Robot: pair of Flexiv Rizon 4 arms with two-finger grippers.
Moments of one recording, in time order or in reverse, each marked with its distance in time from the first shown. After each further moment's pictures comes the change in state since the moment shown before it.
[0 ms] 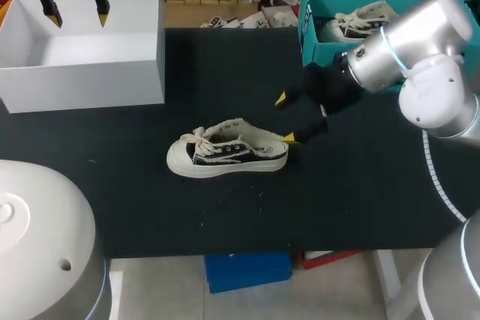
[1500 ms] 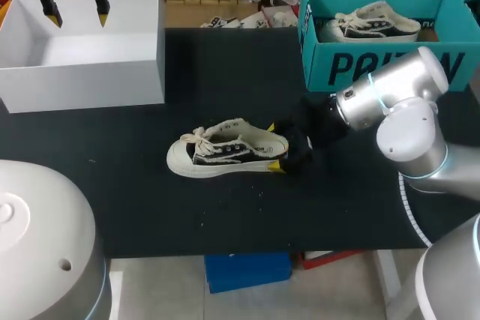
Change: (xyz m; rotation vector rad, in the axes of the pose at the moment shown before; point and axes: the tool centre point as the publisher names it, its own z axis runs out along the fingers) left arm 0.000 0.000 0.000 0.000 0.000 0.000; right arm 0.015 -0.039 0.079 -0.140 0.037 0.104
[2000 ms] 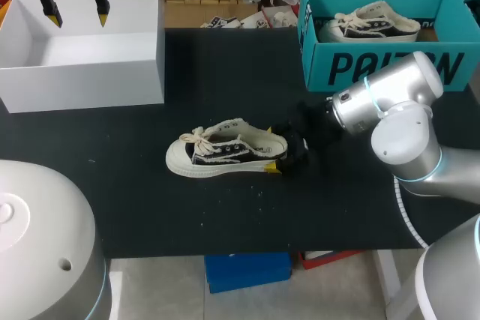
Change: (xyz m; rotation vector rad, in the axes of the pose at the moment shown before) left arm 0.000 0.000 0.000 0.000 0.000 0.000; right arm -0.002 -0.004 0.010 -0.002 -0.006 0.011
